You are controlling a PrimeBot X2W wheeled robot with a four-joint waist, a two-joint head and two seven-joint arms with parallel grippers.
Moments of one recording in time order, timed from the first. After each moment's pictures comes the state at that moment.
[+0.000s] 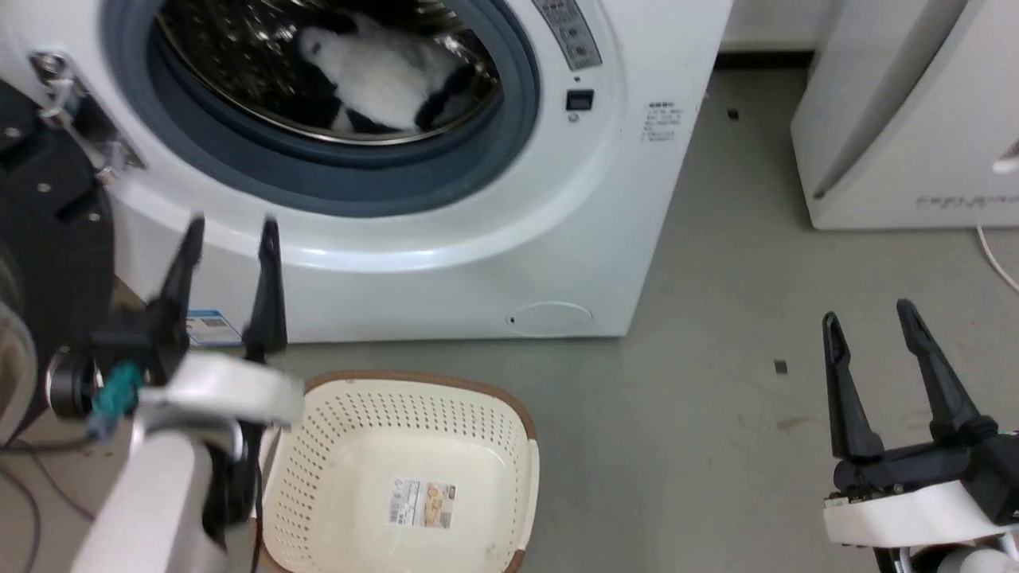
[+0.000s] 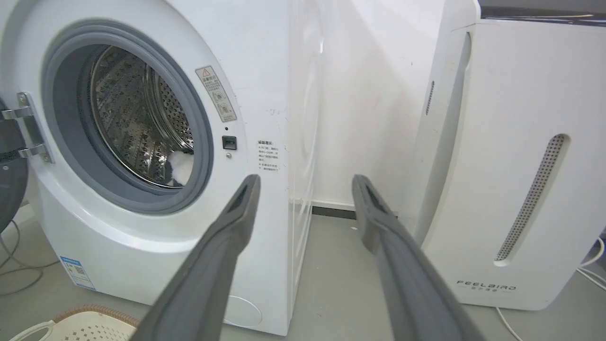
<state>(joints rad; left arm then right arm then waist) -0.39 0.36 -0.22 0.20 -0.41 0.11 -0.26 -0.05 -0.05 -0.08 -0.10 0.02 0.13 -0.26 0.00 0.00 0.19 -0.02</state>
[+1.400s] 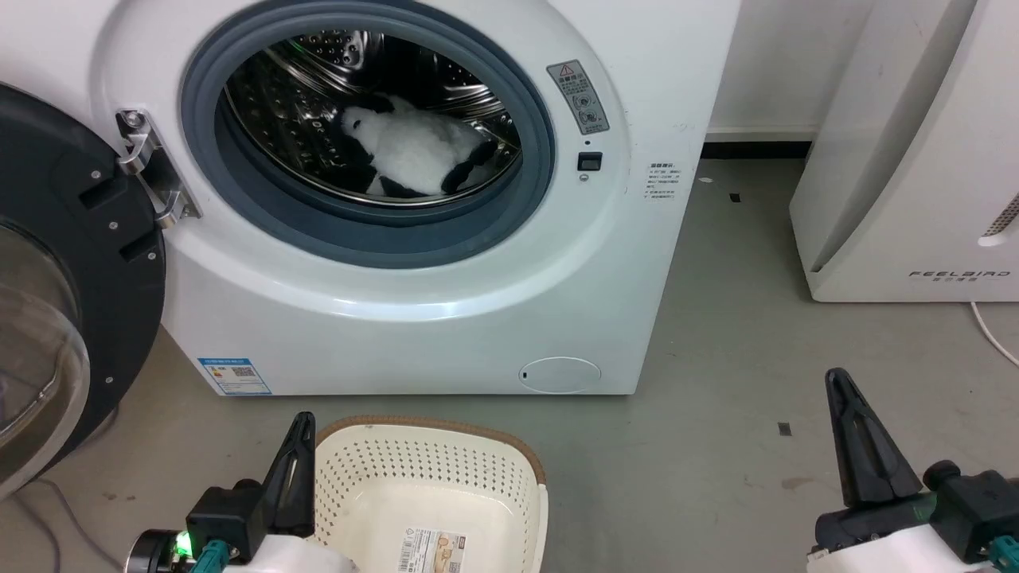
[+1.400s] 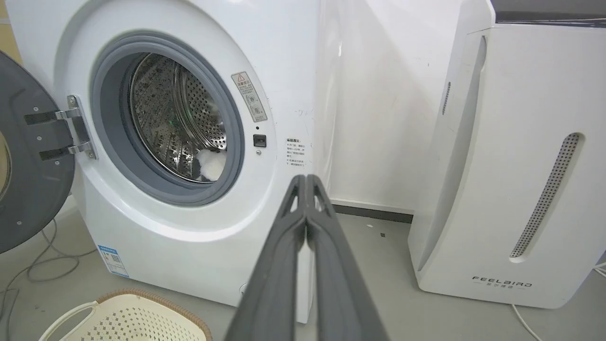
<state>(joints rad) 0.02 0.17 -0.12 0.11 -0.19 0.06 -0.24 0.05 -0.05 -0.05 -0.07 0.04 0.13 -0.24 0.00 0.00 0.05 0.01</state>
